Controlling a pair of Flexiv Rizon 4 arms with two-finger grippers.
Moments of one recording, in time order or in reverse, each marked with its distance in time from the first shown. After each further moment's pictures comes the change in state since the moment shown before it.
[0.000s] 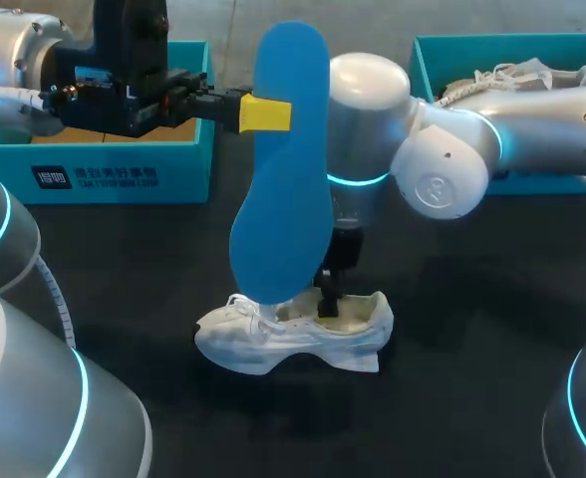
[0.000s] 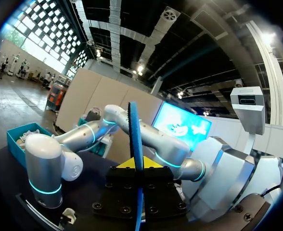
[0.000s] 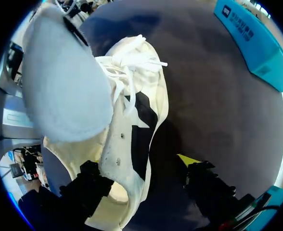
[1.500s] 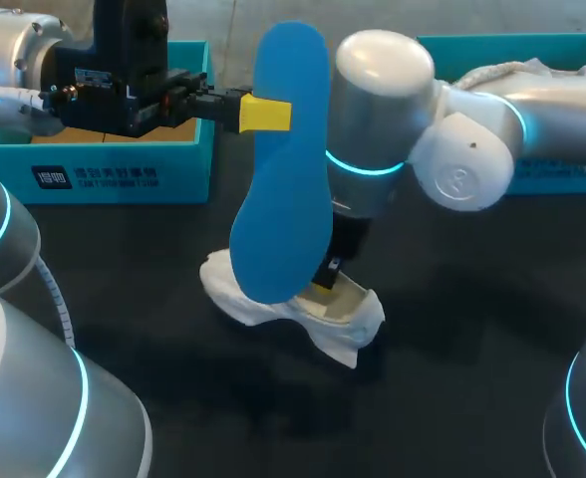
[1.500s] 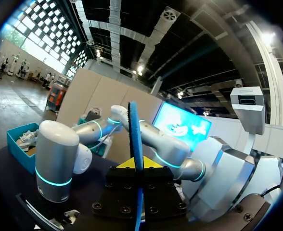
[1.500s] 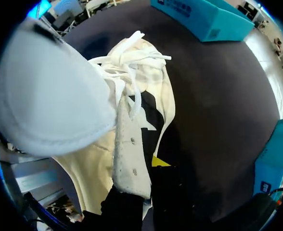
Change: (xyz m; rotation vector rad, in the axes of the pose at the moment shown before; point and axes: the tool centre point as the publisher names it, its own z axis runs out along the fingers) left arm 0.000 0.000 0.000 0.000 0.000 0.000; right arm 0.013 0.003 -0.044 -0.050 -0.082 0.531
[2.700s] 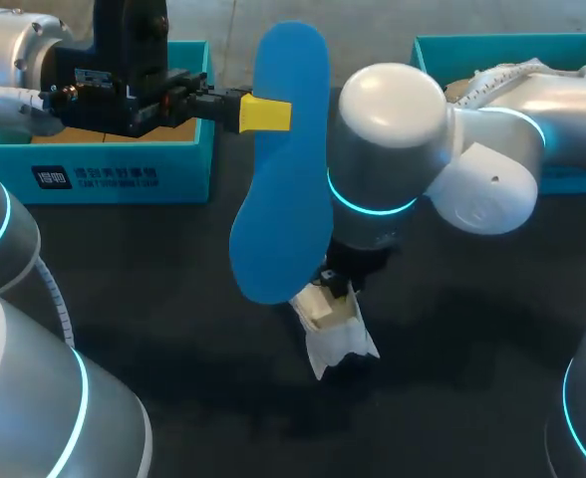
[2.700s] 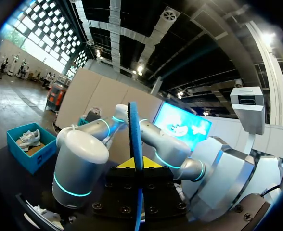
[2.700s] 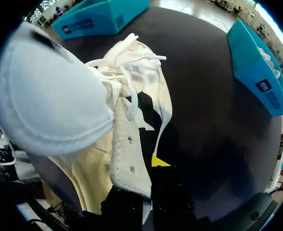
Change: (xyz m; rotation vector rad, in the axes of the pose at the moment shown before) left arm 0.000 0.000 0.000 0.000 0.000 0.000; right arm 0.013 -0.024 -0.006 -0.044 -0.147 0.724
